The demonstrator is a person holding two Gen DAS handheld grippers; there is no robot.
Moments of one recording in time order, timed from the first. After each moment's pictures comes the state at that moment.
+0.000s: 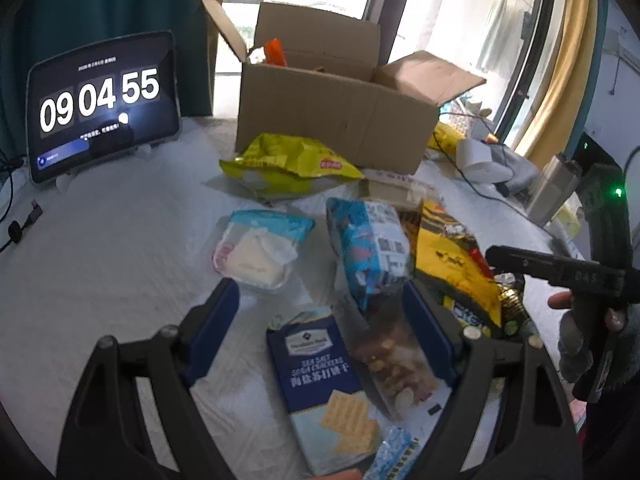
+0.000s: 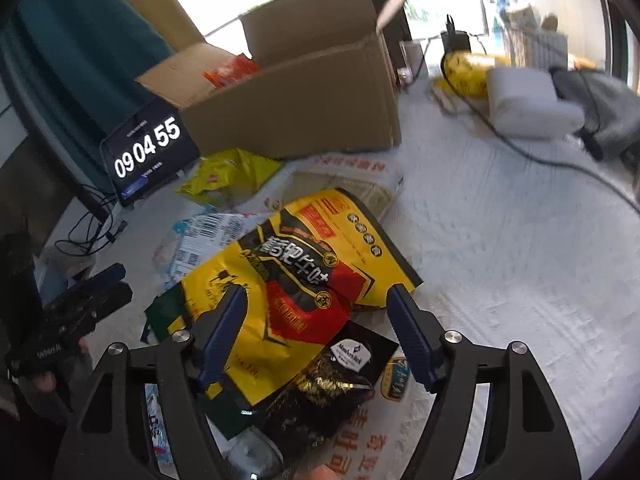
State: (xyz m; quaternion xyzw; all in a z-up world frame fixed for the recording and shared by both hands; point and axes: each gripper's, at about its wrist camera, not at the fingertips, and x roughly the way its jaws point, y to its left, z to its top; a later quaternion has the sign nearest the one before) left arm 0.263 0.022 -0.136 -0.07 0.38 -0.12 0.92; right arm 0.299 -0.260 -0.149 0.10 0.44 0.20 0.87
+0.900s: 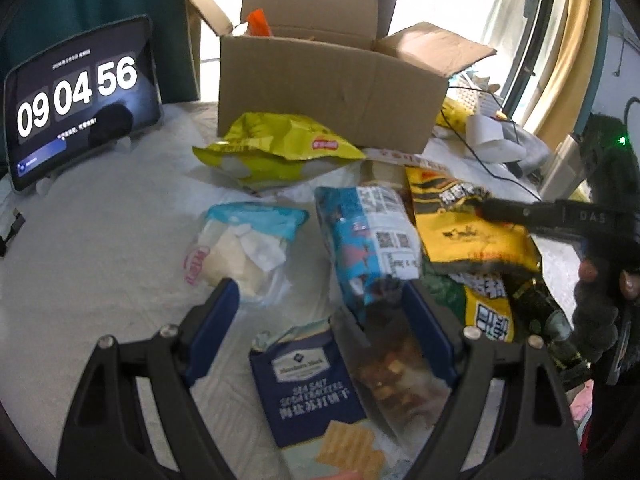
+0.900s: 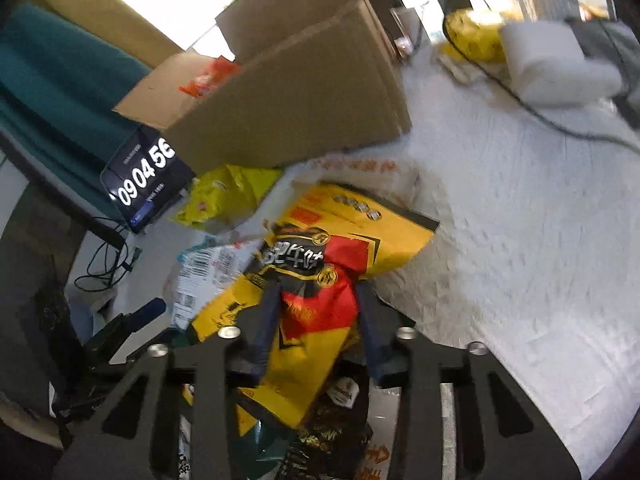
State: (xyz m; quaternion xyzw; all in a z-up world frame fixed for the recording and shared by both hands) left arm 0.286 0.002 -0.150 -0.04 0.40 -0.11 0.91; right arm 0.339 -0.266 -0.157 0.17 0.45 0.23 0.84
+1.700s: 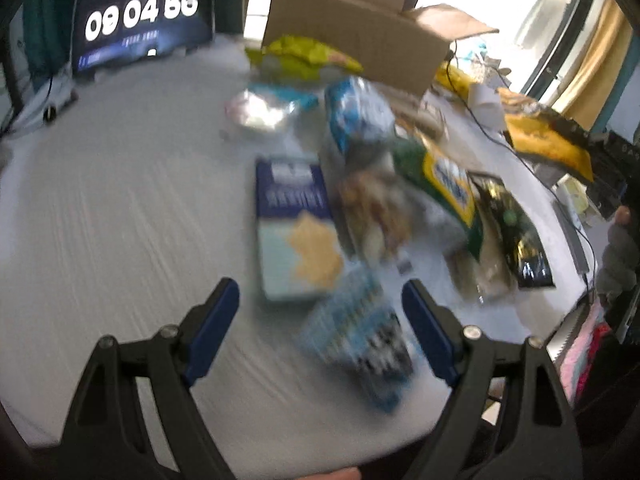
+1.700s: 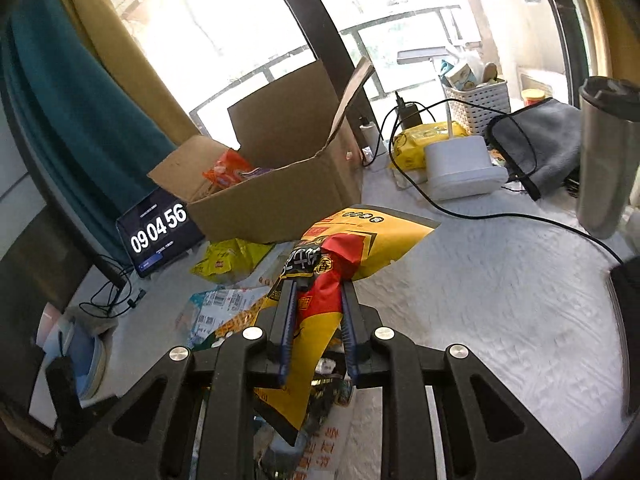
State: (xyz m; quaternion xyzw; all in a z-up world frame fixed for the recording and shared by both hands) left arm 0.176 -0.005 -0.165 -0.11 0.48 -0.06 0.87; right arm 0.262 -0.342 -0.088 0.17 0.33 0.18 0.91
